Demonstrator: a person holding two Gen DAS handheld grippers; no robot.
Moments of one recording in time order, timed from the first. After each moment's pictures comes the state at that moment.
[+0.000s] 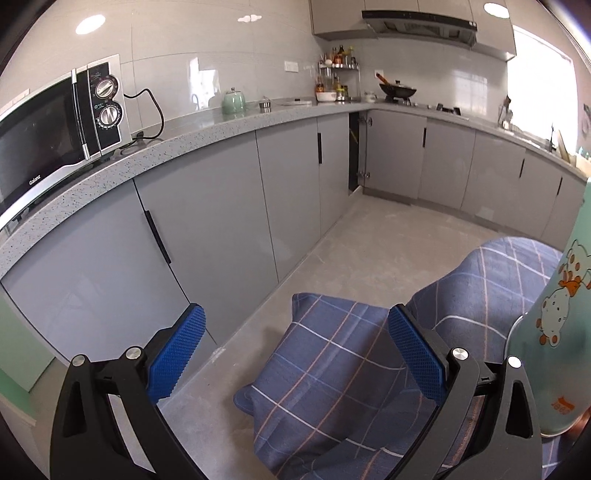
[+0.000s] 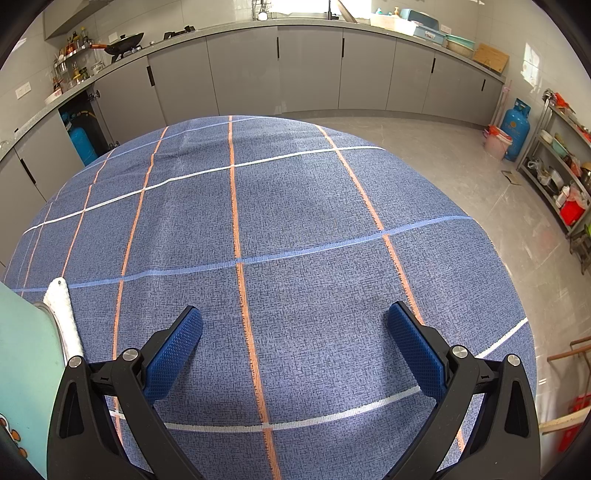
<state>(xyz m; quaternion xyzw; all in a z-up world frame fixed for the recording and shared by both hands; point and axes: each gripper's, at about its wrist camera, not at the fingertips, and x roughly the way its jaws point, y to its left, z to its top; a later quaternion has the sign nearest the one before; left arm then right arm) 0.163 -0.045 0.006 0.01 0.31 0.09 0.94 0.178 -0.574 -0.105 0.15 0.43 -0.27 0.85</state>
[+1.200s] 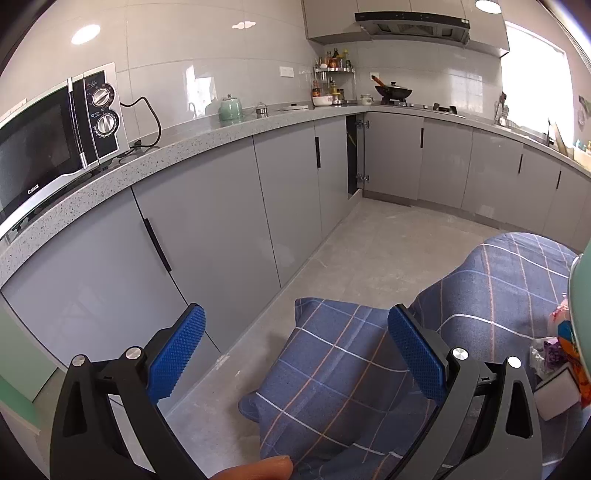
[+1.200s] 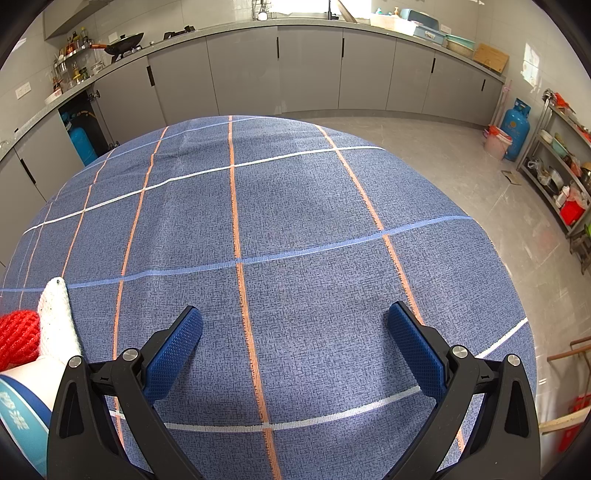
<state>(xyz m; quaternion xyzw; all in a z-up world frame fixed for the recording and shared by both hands) 0.162 -0.046 0.000 0.03 0.30 0.09 0.95 0.177 -0.574 -0.105 0.15 0.43 -0.27 0.85</state>
